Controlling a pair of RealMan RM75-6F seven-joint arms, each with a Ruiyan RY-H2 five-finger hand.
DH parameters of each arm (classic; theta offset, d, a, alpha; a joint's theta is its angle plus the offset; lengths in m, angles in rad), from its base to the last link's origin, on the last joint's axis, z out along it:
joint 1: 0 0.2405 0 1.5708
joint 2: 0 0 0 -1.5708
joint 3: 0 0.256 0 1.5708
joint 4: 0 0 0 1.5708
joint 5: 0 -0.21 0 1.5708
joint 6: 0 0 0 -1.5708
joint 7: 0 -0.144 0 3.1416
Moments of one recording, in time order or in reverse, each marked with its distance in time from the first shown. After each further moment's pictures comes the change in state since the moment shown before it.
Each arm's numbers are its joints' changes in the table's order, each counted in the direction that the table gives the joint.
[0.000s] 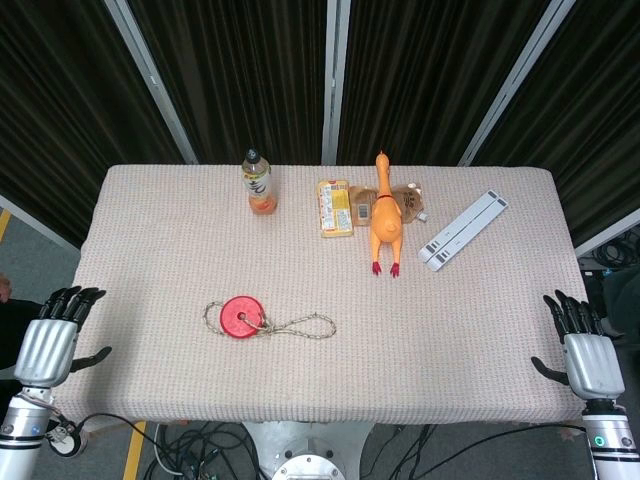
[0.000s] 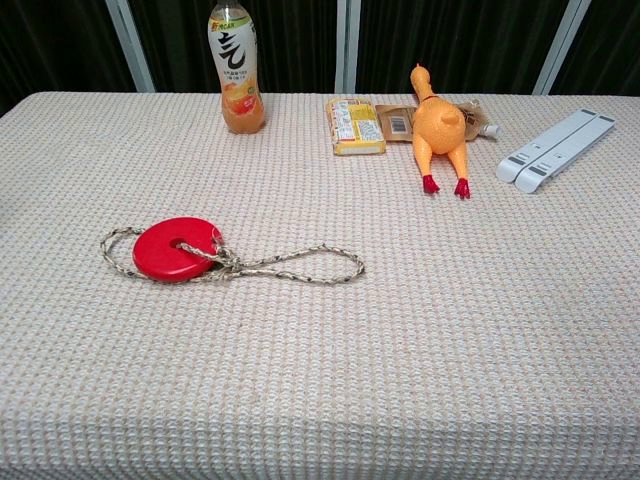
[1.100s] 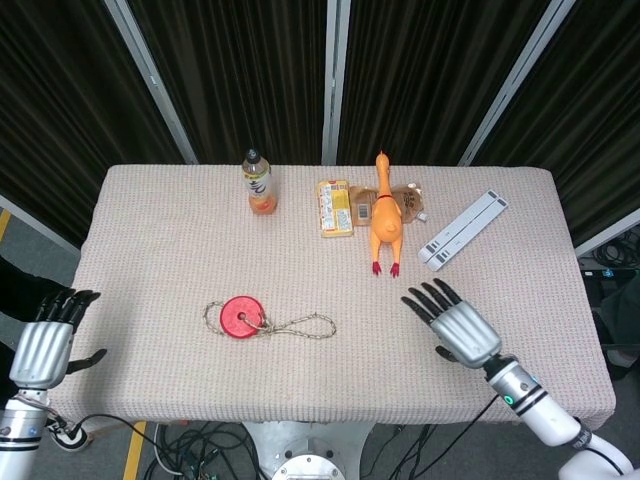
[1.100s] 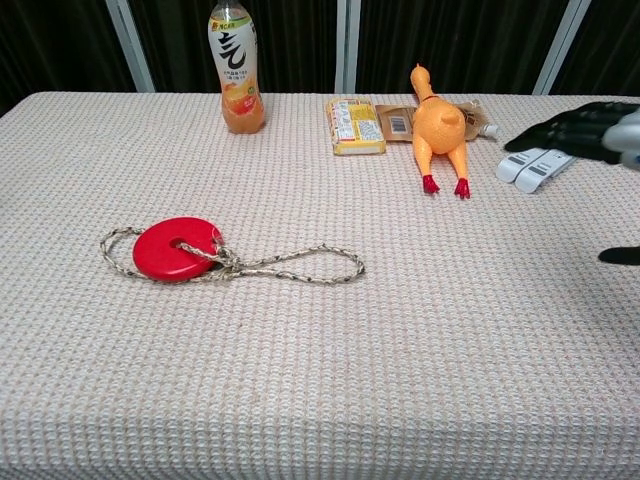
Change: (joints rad) left arm 0.012 -0.001 -0.001 -0.010 0.028 -0.006 -0.002; right arm 0.385 -0.105 0.018 0.354 0.185 -0.466 0.357
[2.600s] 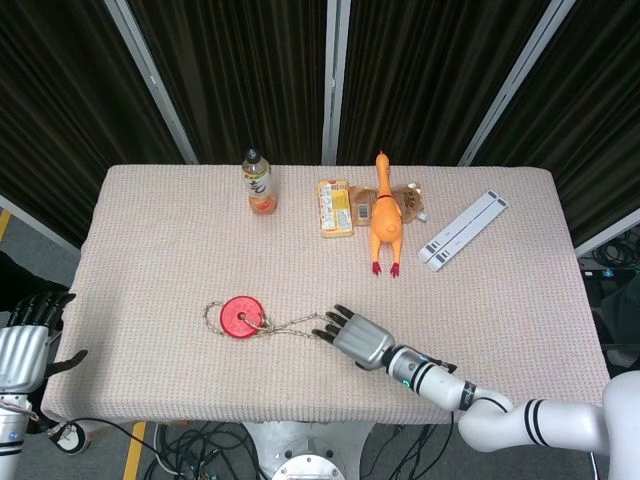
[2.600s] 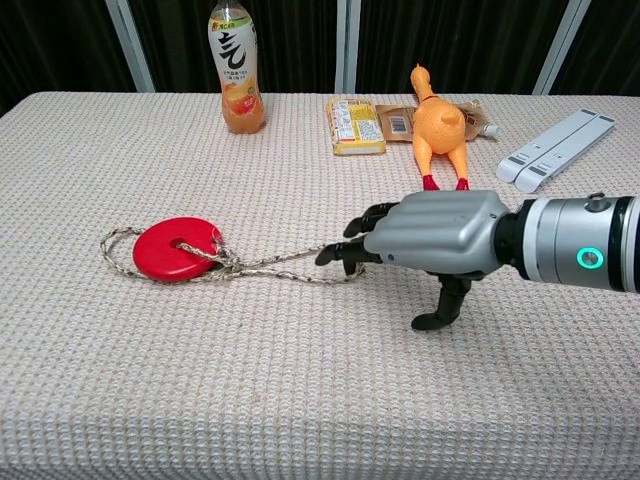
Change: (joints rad) left arm 0.031 0.002 -0.011 -0.076 0.030 0.012 0.086; right arm 0.381 0.306 -0.012 -0.062 -0.382 -0.322 0.247
